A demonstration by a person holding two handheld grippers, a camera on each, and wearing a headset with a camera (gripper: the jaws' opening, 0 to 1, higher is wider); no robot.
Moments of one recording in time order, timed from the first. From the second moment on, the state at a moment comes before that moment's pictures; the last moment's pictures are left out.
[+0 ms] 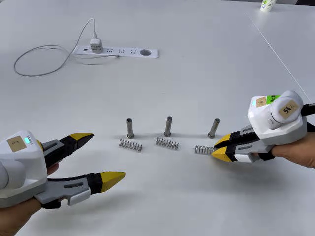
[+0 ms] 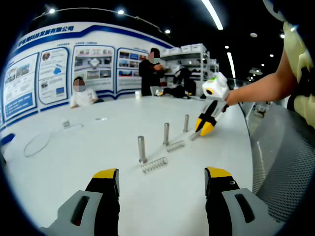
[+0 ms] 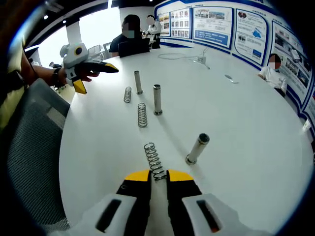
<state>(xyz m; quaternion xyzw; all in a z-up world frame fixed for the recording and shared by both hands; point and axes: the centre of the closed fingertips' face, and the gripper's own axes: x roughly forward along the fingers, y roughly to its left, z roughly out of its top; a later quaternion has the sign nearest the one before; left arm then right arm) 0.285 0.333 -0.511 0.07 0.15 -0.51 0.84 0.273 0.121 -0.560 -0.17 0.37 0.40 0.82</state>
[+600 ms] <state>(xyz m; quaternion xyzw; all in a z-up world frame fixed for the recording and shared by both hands) 0.279 0.328 -0.509 0.07 0.15 -0.52 0.84 0.269 0.122 -0.567 -0.18 0.37 0.41 0.81</state>
